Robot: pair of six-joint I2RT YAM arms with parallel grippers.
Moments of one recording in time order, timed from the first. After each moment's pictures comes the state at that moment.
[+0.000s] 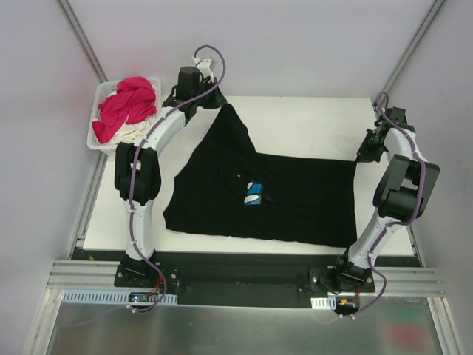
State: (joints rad) left arm -0.28 2.12 1.88 -0.18 0.35 -0.32; right arm -0.30 1.94 1.52 -0.73 -0.13 0.19
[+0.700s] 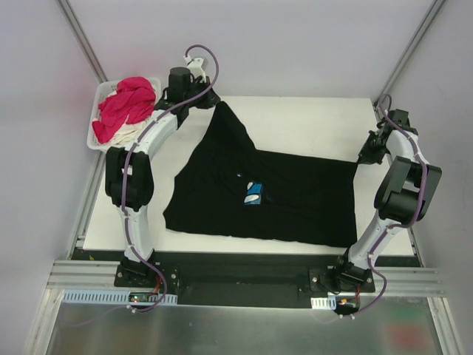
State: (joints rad) left arm -0.25 2.01 1.75 -0.10 0.36 -0.29; right arm -0.32 1.91 1.49 -0.72 -0.14 0.20
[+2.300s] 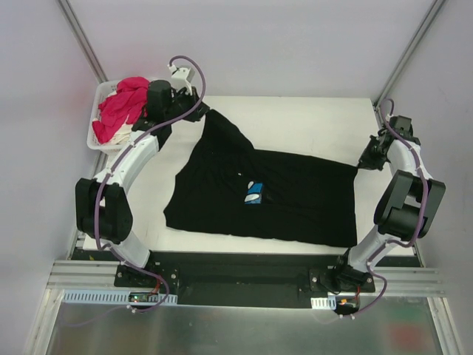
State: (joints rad) left arm -0.22 1.64 1.40 -0.05 0.42 -0.22; right arm -0.32 1.75 1.33 -0.68 -0.16 0.20
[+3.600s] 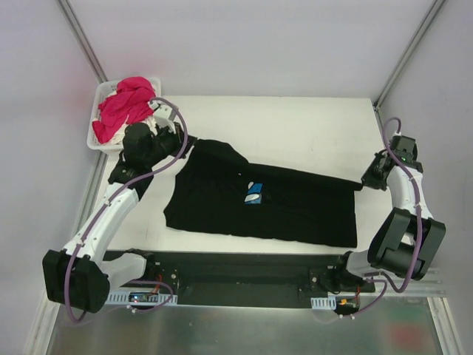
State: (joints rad) left arm -0.22 1.12 0.92 -0.03 0.41 -0.19; right arm -0.35 1.40 1.02 -0.66 -0.05 0.24
